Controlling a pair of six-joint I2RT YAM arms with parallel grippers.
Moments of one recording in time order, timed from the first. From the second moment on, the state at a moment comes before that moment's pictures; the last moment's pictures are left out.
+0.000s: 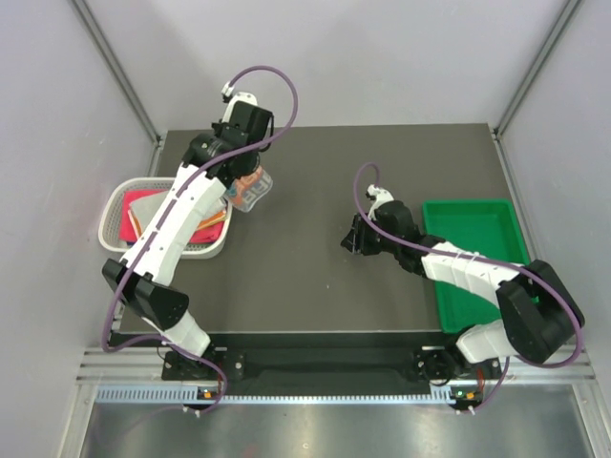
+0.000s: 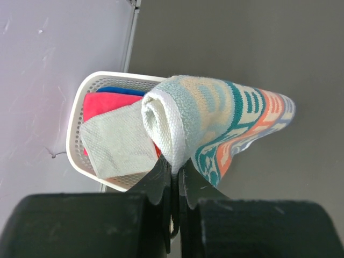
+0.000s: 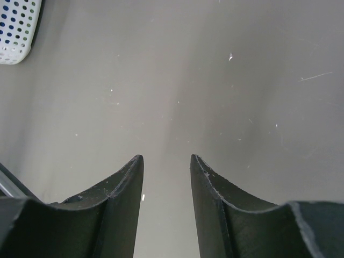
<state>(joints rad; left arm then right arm) -0.50 1.63 1.90 -1.05 -0.78 -0.18 0.60 1.39 0.70 0.09 -0.13 0.51</state>
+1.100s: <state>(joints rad) -0.27 1.50 1.93 -1.16 -0.60 -0.18 0.60 1.39 0.70 0.09 -0.13 0.53</state>
